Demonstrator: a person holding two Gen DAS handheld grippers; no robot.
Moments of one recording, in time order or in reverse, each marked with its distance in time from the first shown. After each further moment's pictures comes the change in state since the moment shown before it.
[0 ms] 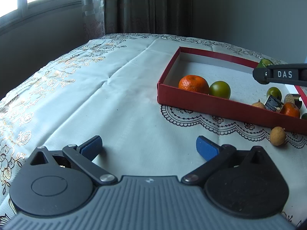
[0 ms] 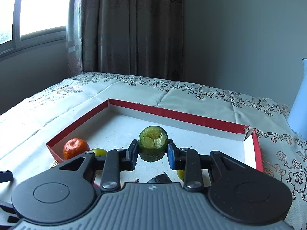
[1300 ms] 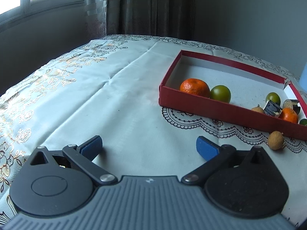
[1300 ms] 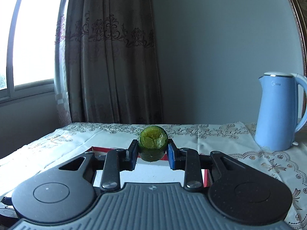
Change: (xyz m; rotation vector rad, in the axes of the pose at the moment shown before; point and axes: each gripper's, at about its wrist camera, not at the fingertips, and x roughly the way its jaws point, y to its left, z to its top) left arm -0.002 0.004 -0.002 -0.026 -0.015 -0.007; right arm -0.089 -0.063 -0.002 0.138 -0.277 -0.047
